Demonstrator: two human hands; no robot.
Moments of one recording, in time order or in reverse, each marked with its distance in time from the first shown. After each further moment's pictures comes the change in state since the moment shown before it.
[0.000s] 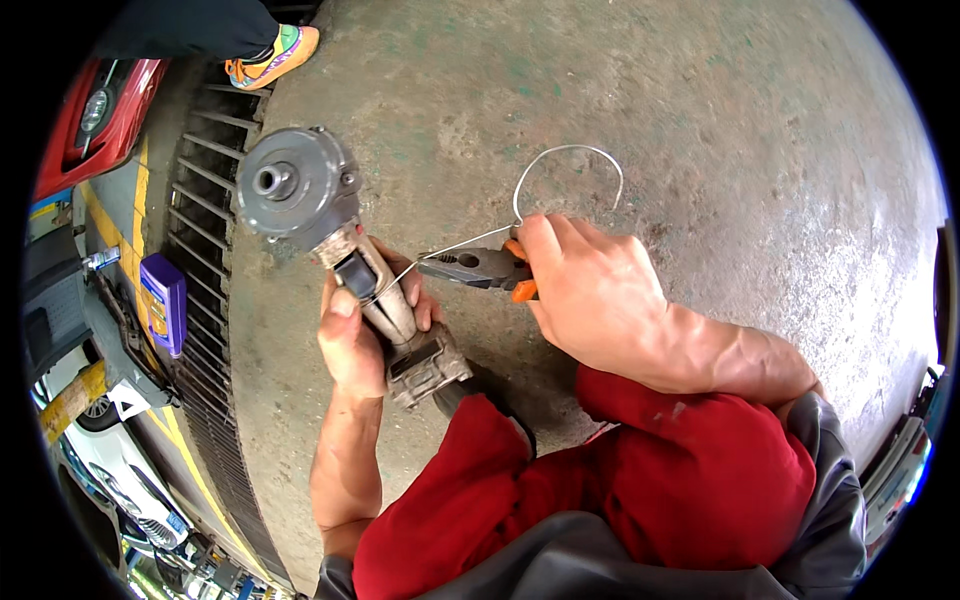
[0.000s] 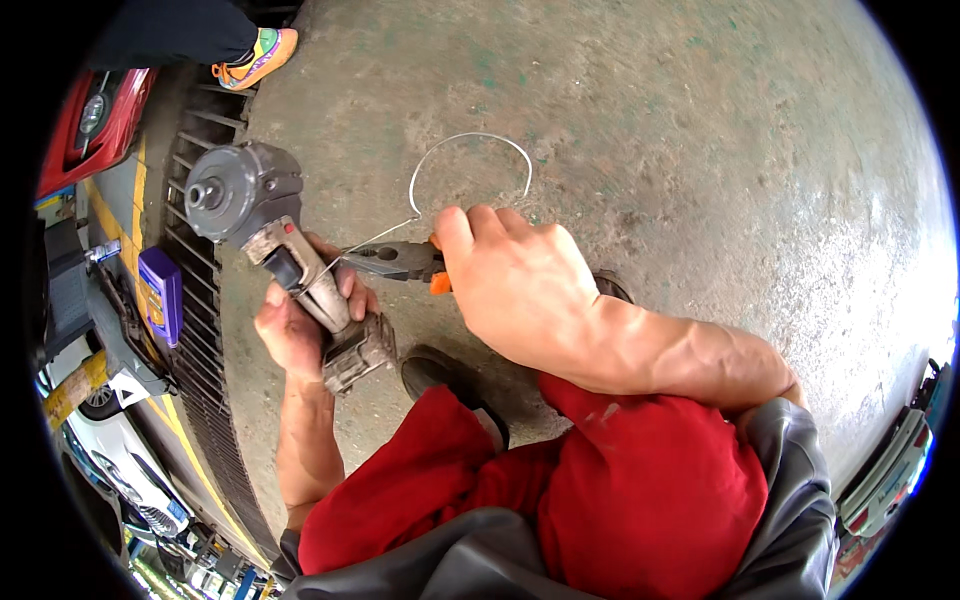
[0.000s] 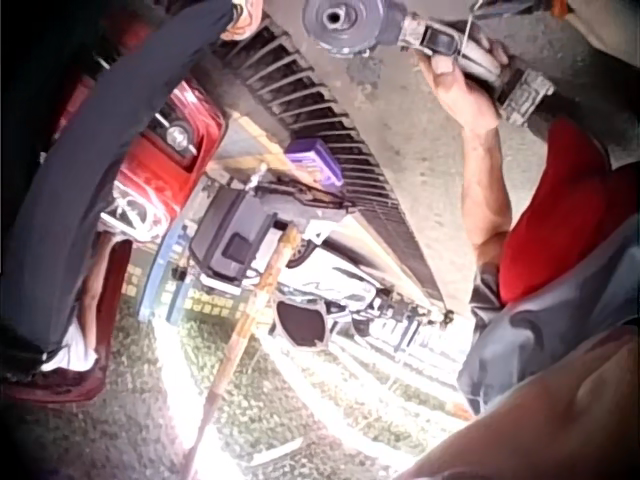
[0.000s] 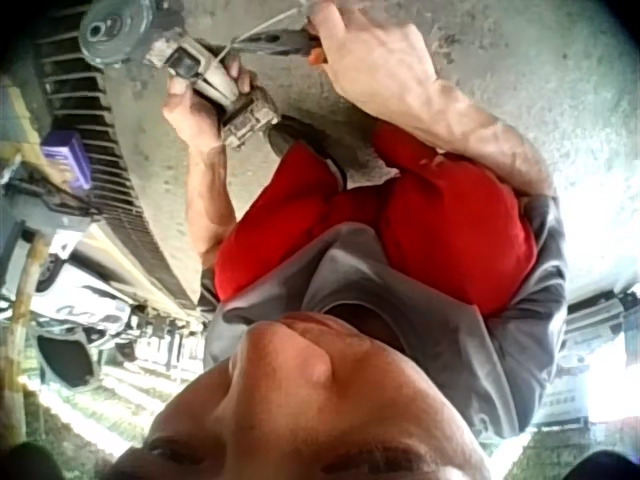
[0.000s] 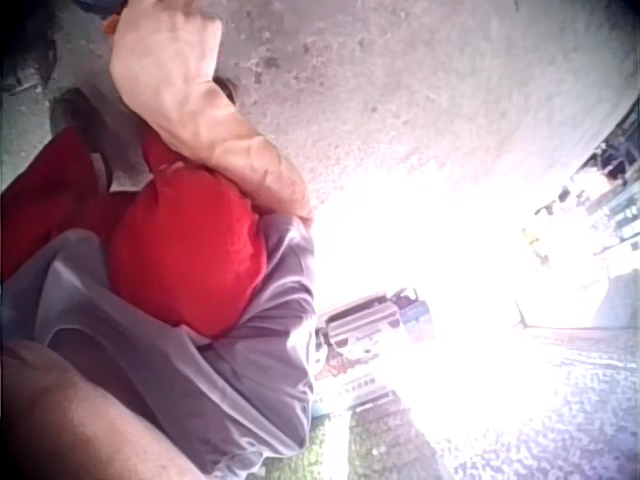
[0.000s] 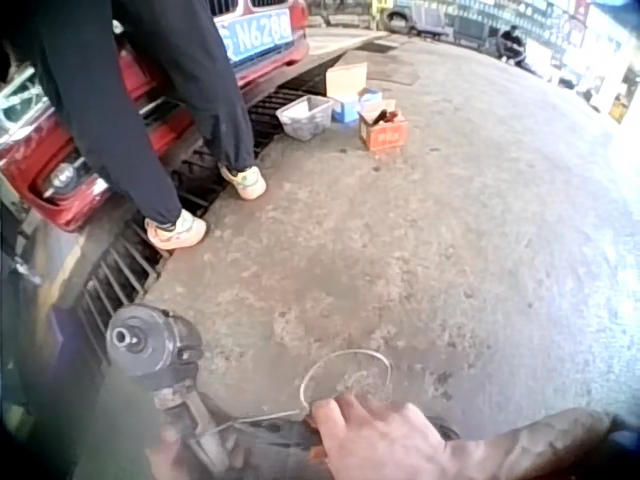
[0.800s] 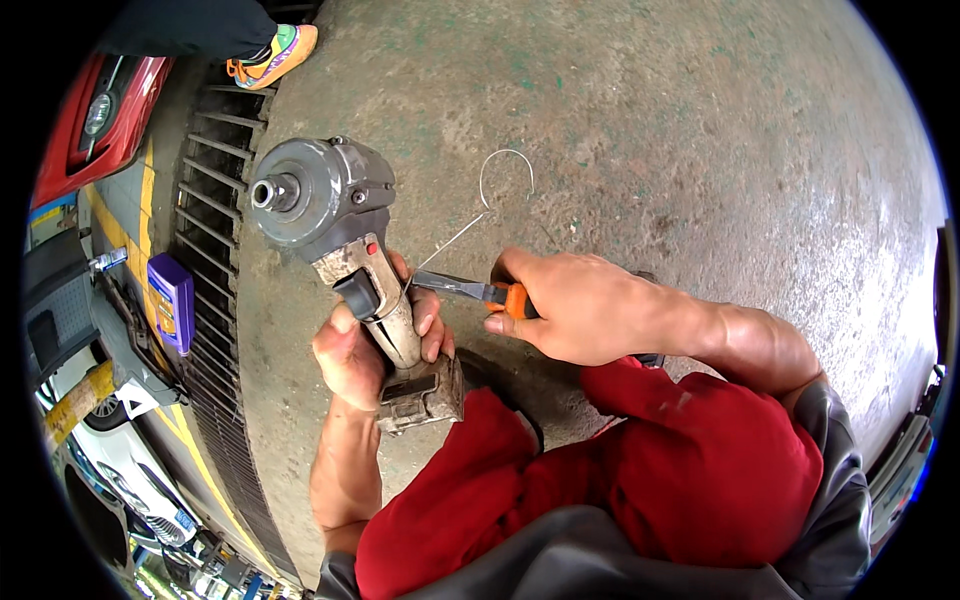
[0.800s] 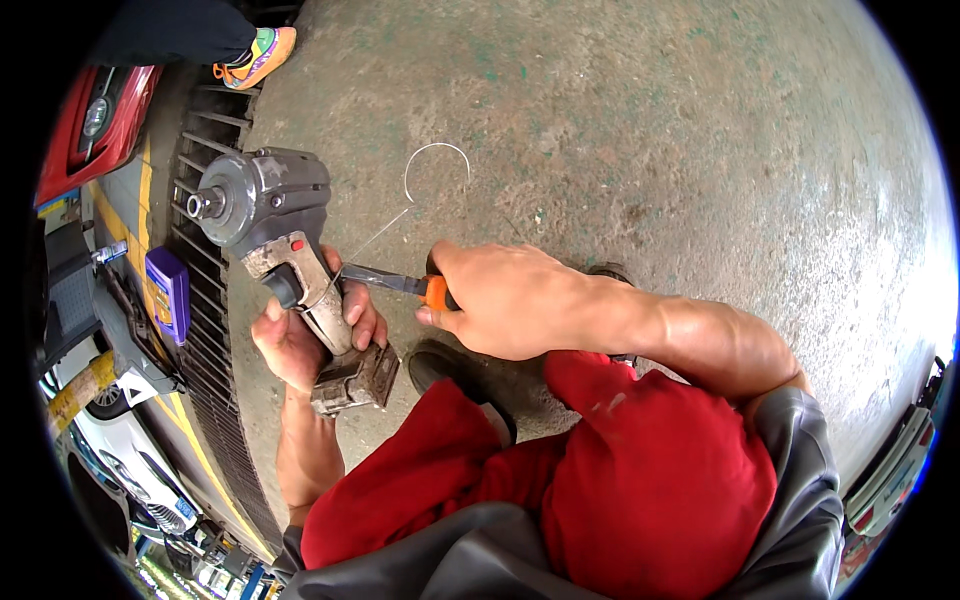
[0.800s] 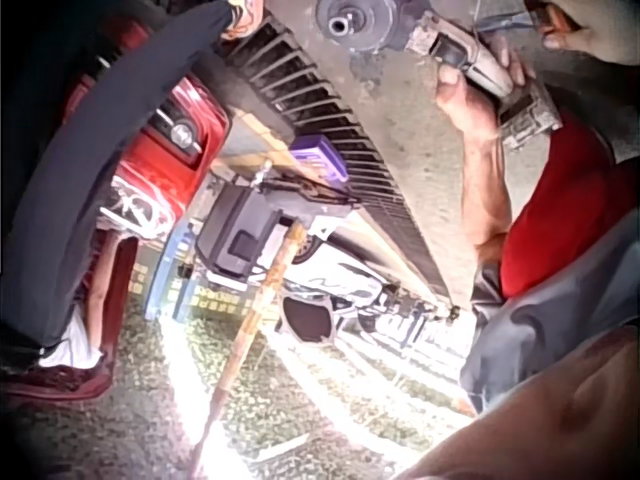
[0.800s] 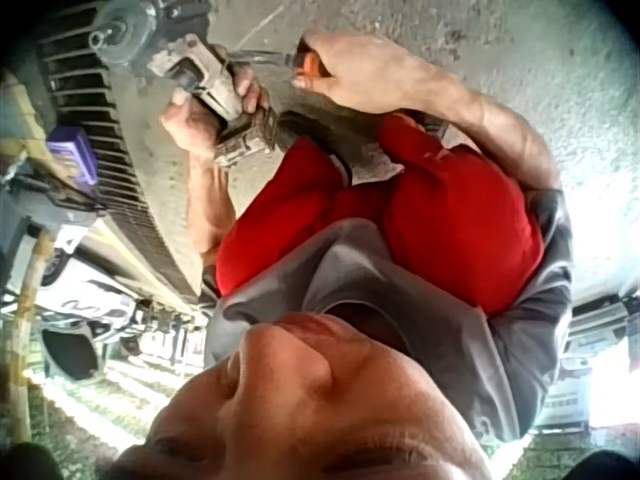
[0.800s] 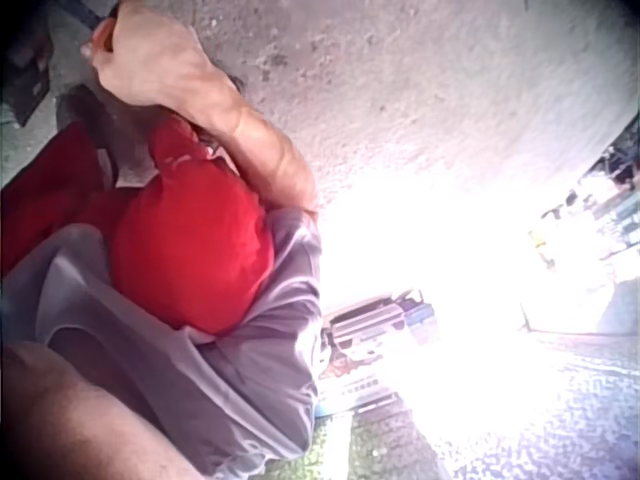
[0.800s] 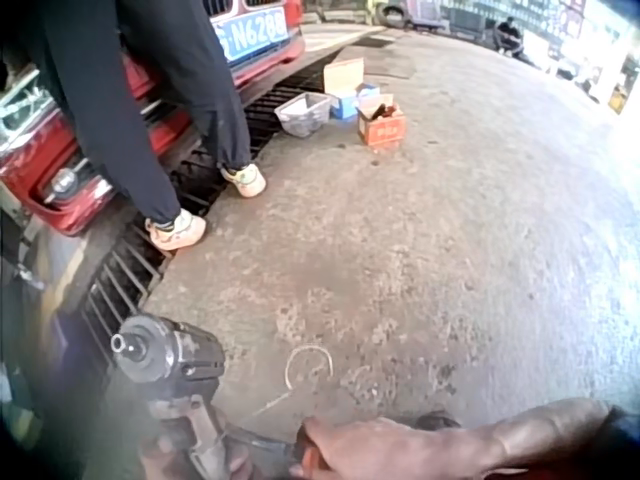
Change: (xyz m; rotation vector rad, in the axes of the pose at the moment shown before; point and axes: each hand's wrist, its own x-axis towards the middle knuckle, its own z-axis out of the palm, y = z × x) left_hand -0.016 0.004 -0.009 -0.214 -0.191 -0.181; right_hand 0.015 -0.002 -0.008 0.441 -0.580 0.138
